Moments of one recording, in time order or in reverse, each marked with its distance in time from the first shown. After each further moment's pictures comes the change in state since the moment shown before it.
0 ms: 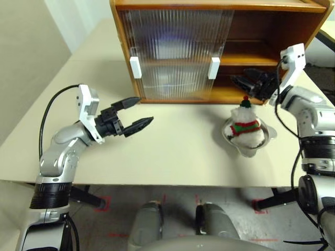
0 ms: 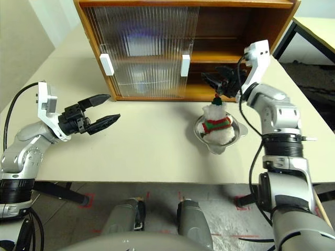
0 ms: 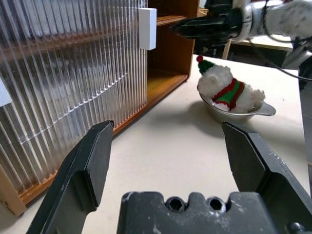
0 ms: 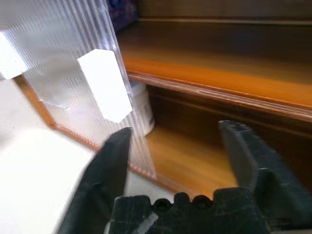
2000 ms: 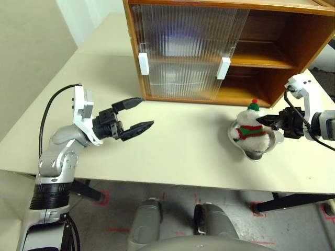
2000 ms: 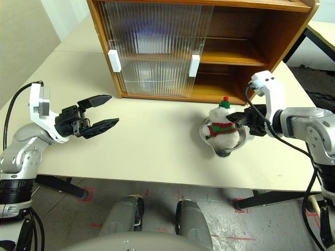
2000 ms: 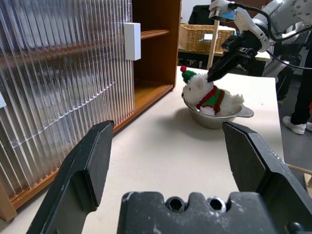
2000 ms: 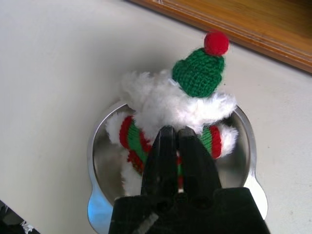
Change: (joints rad) left arm 0.000 -0.008 0.020 -0.002 -0.028 -0.039 -0.105; right arm 0.271 -0.376 0.079 -0.416 0.179 0.596 -0.027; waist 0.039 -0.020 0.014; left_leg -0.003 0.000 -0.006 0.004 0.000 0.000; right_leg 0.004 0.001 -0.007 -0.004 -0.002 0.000
